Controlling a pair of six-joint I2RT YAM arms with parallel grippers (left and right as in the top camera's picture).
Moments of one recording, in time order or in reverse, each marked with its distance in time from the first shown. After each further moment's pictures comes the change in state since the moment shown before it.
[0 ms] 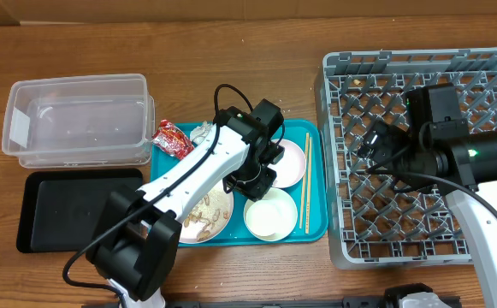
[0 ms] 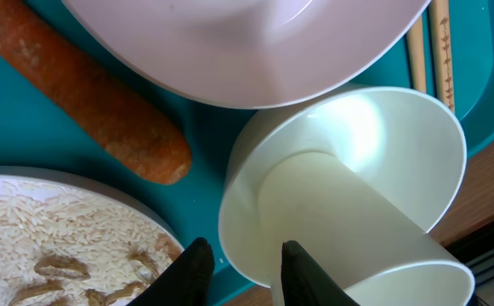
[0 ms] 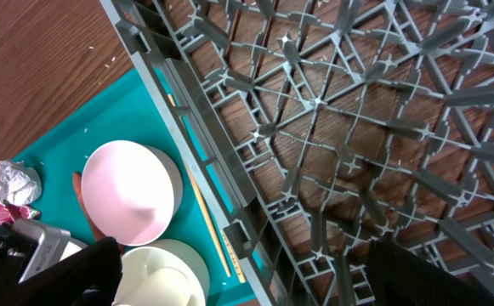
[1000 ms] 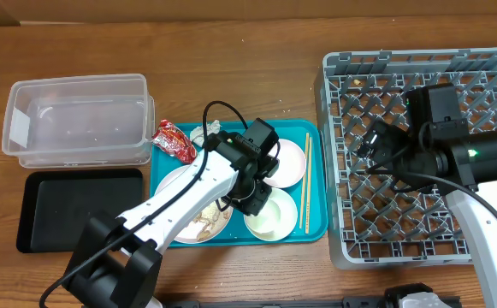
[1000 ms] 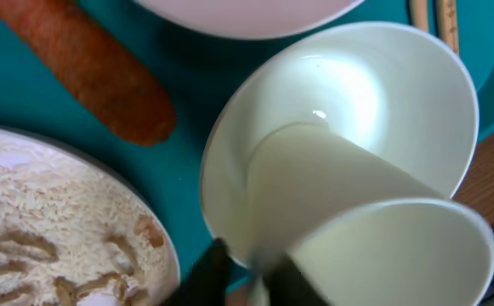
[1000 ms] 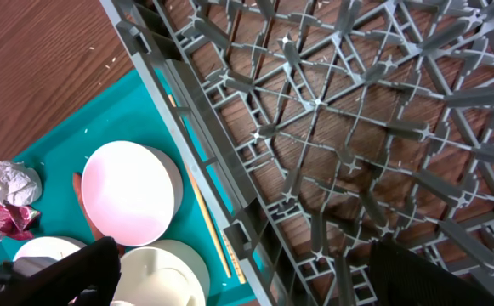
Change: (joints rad) left arm -0.032 -0.158 -0.206 0.134 -0.017 -0.069; right arm 0.000 0.000 -0.001 0.003 0.001 0.000
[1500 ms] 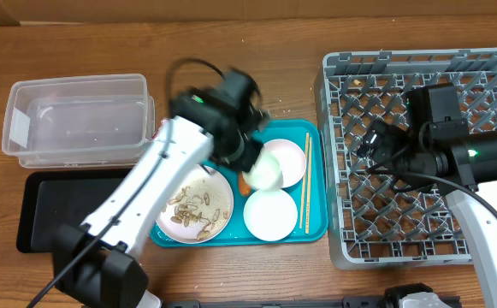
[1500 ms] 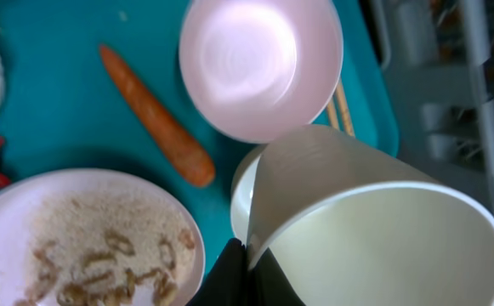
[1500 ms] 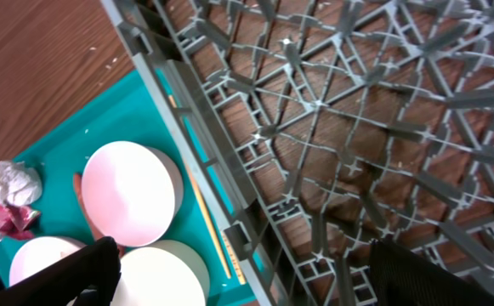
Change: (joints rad) left arm 0.151 0.006 0.339 -0.196 0.094 0.050; right arm 0.000 0.000 0.000 0.006 -0.006 -0.006
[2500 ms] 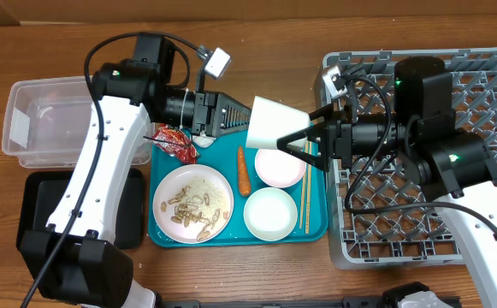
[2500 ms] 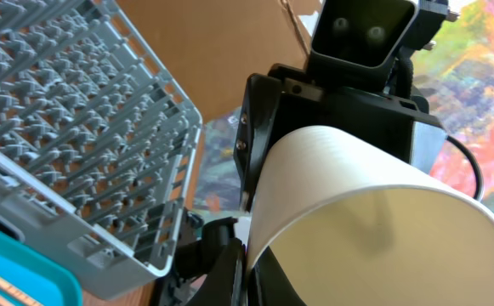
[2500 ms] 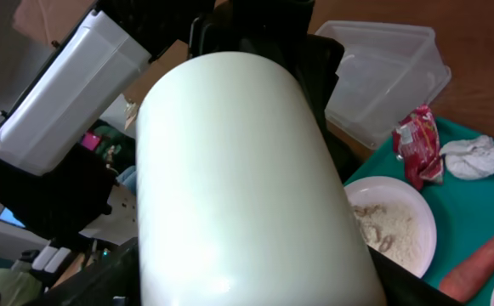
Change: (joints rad) left arm 0.320 0.000 0.086 -0.008 1.241 0.362; right arm 0.128 0.000 -0.004 0.571 -1.099 -0.439
